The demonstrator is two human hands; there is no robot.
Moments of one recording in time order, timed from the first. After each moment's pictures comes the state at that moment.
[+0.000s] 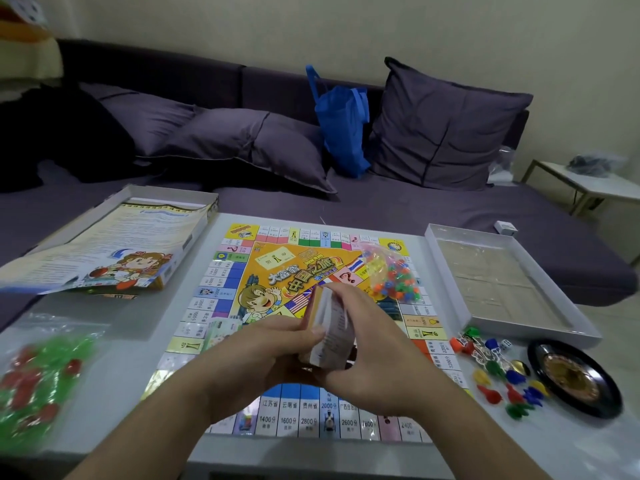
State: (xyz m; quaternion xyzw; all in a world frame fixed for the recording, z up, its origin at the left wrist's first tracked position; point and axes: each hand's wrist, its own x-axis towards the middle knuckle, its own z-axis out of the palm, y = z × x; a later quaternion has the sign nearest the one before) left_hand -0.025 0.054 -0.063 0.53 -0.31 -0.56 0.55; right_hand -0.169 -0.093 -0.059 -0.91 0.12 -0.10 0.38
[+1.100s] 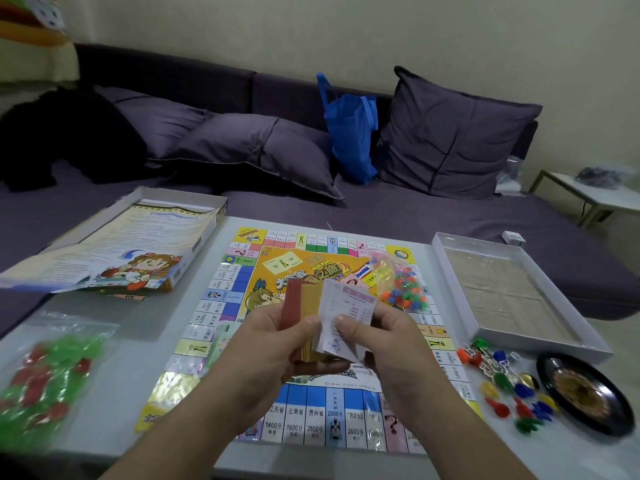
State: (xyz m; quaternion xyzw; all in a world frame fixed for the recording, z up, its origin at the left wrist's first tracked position) left_hand -0.044 0.051 -0.058 0.51 -0.18 -0.44 0.72; right_hand -0.154 -0.085 -0.065 -0.62 0.30 -0.21 0.70
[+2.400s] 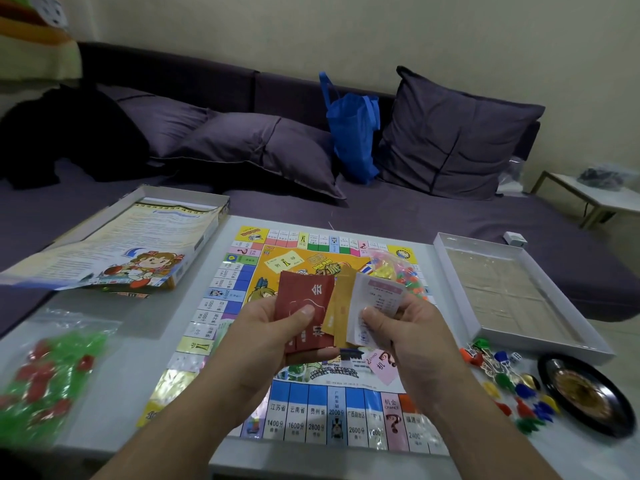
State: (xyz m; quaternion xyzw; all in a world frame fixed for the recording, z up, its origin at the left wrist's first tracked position) left_hand -0.032 0.050 -0.064 0.53 -0.16 -0.40 0.73; right_hand -0.158 -0.108 -0.066 -0.60 0.32 -0.26 0.68
